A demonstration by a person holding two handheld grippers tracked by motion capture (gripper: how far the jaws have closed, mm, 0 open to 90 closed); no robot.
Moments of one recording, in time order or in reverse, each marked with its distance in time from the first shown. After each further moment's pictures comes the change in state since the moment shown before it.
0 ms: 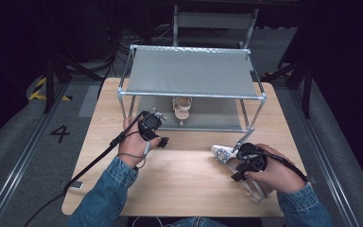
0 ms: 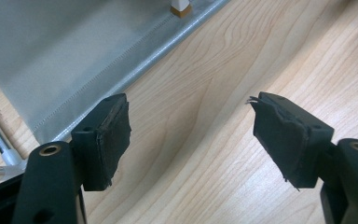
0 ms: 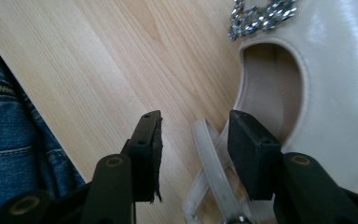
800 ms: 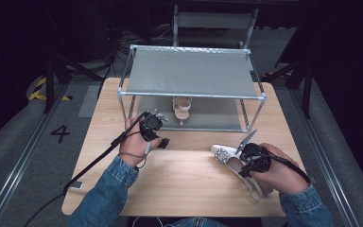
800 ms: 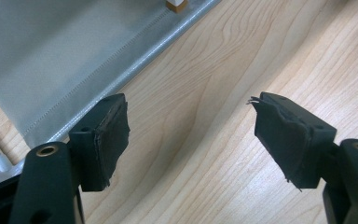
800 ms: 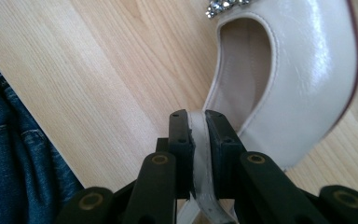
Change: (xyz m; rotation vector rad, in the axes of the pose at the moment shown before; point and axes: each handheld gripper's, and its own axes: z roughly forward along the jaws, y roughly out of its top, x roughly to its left) left arm 0.001 0.000 0.009 0.015 -0.013 0.015; right arm 0.002 -0.008 -0.017 0.024 -0.099 -0.041
